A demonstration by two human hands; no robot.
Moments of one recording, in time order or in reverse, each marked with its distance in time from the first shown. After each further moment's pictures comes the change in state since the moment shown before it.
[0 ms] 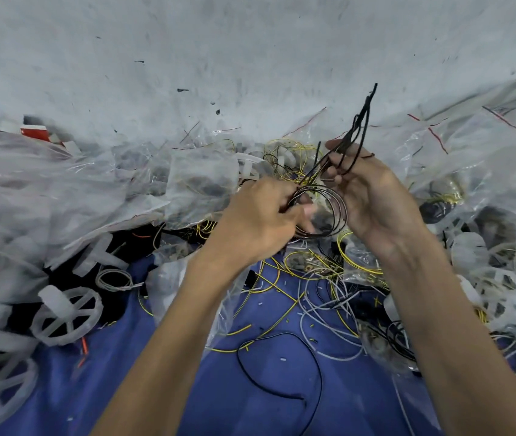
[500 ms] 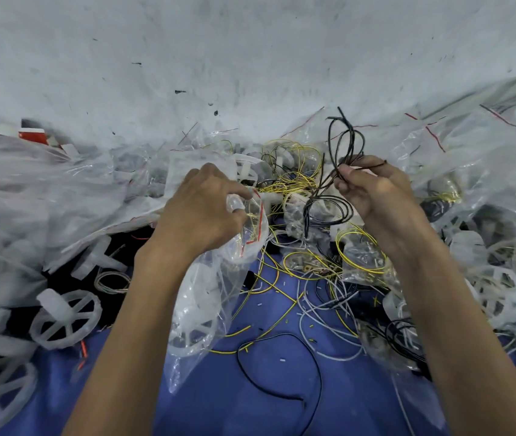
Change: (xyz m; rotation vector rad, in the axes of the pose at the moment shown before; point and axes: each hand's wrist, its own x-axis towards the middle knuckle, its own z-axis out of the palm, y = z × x) left_hand 0.002 -0.046 -0.031 0.427 0.143 -0.080; right_hand 0.009 0.000 -0.028 -0.173 0.170 -0.092
